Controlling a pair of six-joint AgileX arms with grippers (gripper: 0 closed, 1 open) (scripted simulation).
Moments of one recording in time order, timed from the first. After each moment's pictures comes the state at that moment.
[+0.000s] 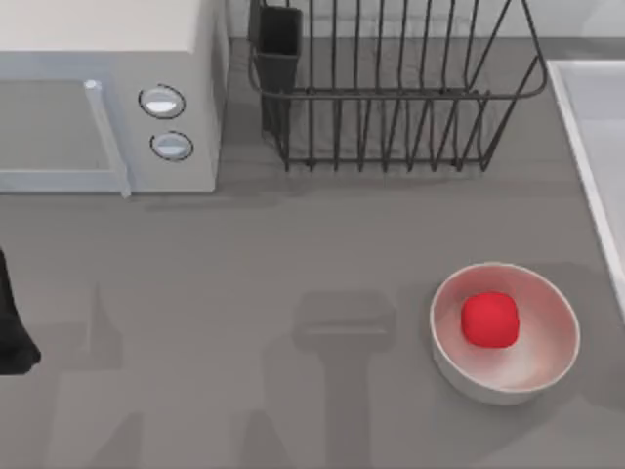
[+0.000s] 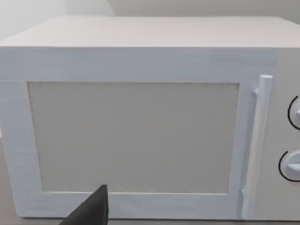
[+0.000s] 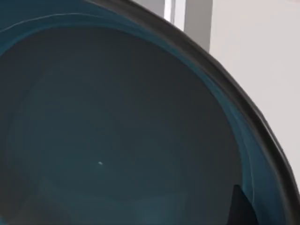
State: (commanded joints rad) left arm 0.00 0.00 0.00 0.00 0.00 0.00; right arm -0.38 1.56 1.65 -1.18 0.16 -0.53
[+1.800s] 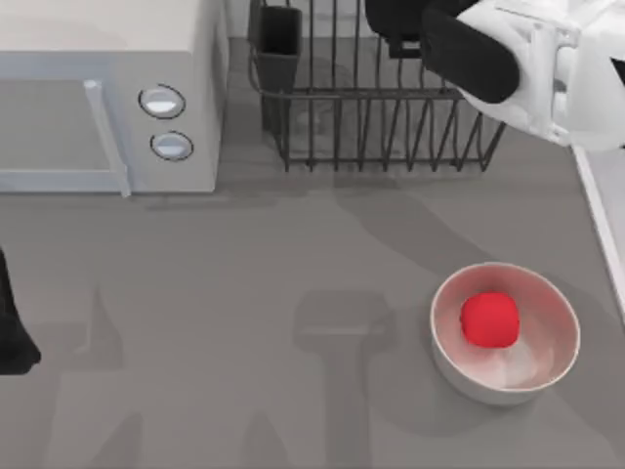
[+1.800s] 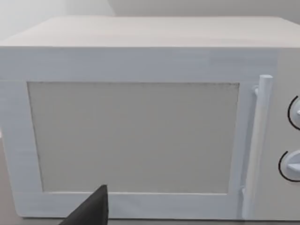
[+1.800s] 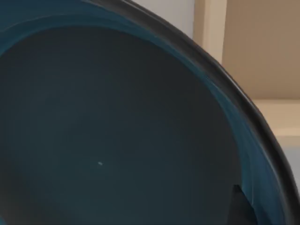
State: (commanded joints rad) left arm 0.00 0.00 0.00 0.00 0.00 0.00; right arm 0.75 1.81 1.56 0.22 0.77 0.02
